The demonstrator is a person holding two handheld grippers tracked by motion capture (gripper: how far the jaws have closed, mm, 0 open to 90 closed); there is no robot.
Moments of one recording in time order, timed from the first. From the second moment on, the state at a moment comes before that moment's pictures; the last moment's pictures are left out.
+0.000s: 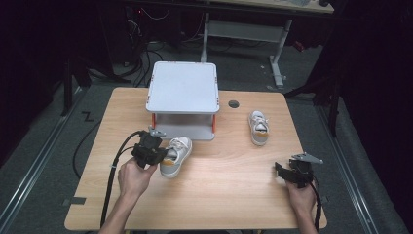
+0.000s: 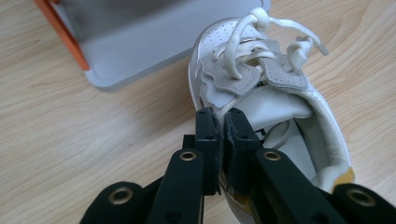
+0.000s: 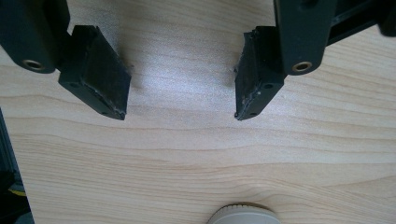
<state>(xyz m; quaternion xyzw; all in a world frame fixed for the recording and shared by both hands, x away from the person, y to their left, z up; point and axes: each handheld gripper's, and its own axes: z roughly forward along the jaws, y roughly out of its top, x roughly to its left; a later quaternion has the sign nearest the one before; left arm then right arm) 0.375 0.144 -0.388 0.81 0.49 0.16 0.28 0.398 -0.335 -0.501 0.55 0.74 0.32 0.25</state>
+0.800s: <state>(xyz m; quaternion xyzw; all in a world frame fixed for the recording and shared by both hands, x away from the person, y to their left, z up) 0.382 0.066 -0.412 0.81 0.50 0.16 0.27 0.397 -0.334 -0.501 0.55 0.74 0.32 0.24</state>
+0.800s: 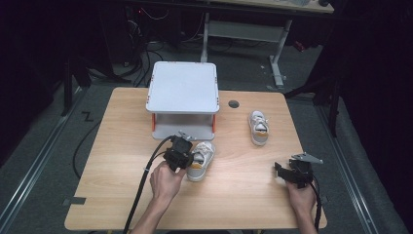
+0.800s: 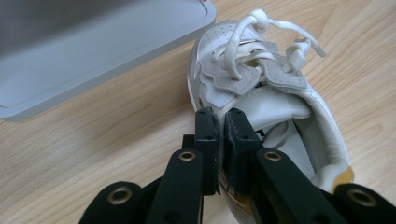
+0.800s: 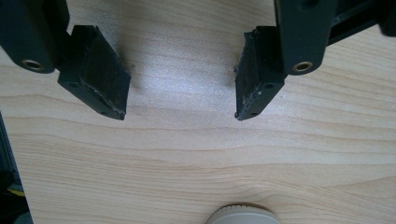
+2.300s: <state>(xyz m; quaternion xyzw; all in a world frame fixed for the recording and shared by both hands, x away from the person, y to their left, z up) 0.372 0.067 -0.437 0.79 0.48 0.06 0.37 0.397 -0.334 -0.501 0.55 0.74 0.32 0.25</state>
